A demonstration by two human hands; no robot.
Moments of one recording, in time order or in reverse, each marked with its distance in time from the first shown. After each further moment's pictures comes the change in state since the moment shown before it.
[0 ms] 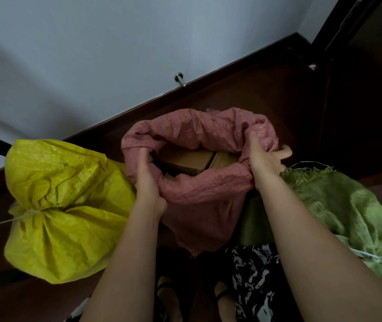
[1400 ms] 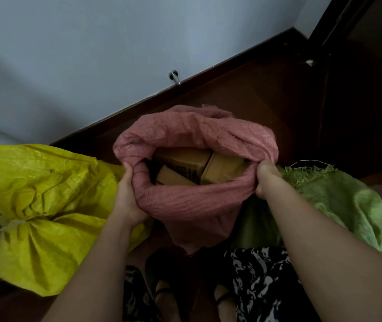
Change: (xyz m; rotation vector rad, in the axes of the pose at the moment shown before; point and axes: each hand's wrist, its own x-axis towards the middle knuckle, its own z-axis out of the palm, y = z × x) left_hand 0.037 0.003 -0.037 0.016 -0.238 -0.135; right_hand 0.044 0.025 0.004 0.244 -0.110 0.339
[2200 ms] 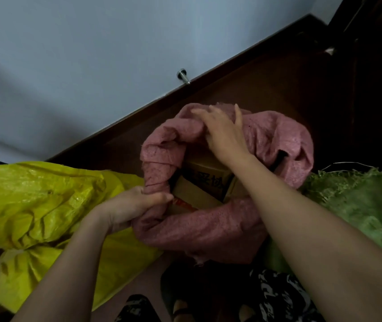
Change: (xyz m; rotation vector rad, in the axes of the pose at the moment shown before) left_hand 0.002 0.051 -0.014 0.994 -0.252 -0.070; right_hand -0.013 -0.012 0.124 -1.137 -0.121 -1.636
